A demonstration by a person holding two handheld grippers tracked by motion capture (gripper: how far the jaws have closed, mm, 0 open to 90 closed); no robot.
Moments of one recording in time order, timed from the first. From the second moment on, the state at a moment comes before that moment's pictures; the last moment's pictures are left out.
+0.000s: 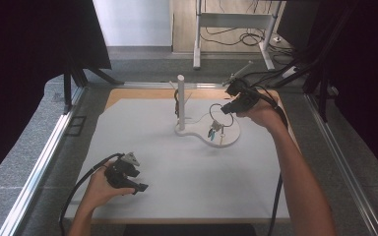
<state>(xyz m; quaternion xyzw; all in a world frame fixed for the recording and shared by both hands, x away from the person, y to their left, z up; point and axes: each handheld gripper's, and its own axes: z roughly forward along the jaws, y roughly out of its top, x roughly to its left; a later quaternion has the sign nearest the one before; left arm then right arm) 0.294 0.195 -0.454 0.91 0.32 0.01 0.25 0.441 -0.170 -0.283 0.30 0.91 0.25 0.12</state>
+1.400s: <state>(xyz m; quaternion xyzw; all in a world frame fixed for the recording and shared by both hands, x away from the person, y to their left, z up) 0.294 0.196 -0.453 0.91 0.32 0.00 0.25 0.482 -0.141 -0.290 0.34 0.90 0.24 0.12</state>
